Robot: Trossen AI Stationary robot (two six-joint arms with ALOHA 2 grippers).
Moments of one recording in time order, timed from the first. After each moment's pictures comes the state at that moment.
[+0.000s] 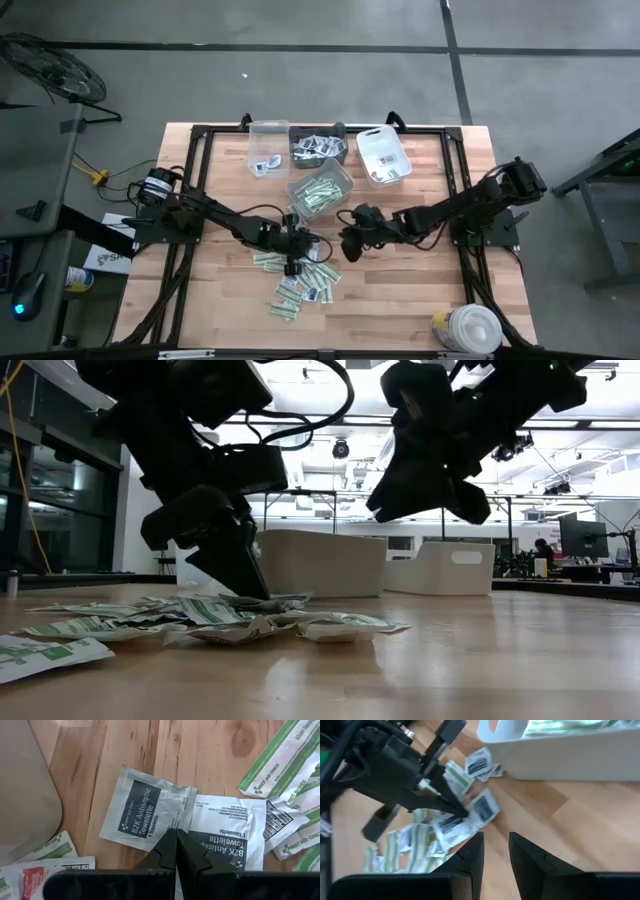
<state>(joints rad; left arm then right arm) -0.28 1.84 0.86 -0.07 -0.25 -0.29 0.25 1.58 0.80 0.07 0.35 0.94</state>
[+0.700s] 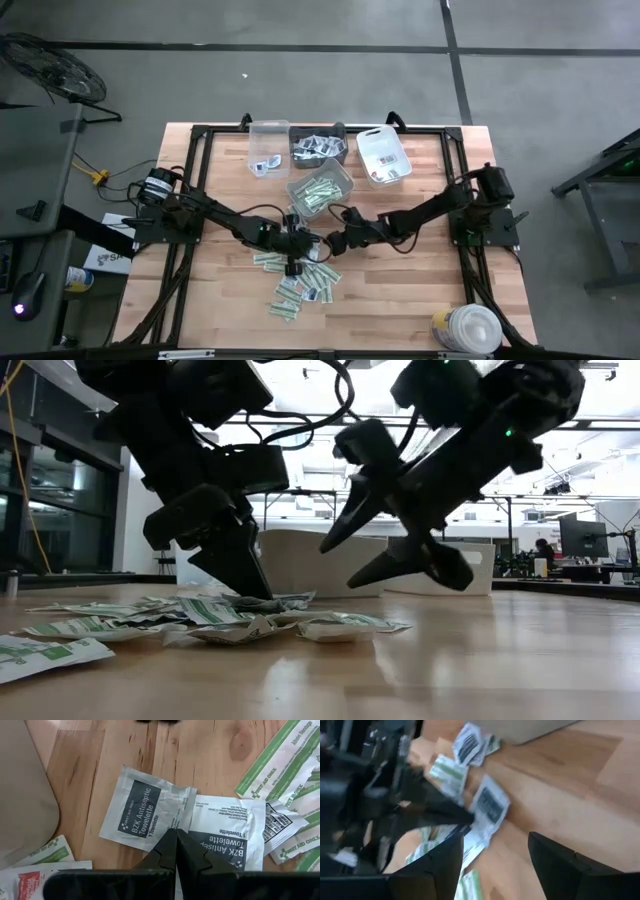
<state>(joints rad) -0.28 1.84 0.86 -0.05 -0.24 -0.29 0.18 1.83 0.80 0.38 0.19 1.26</state>
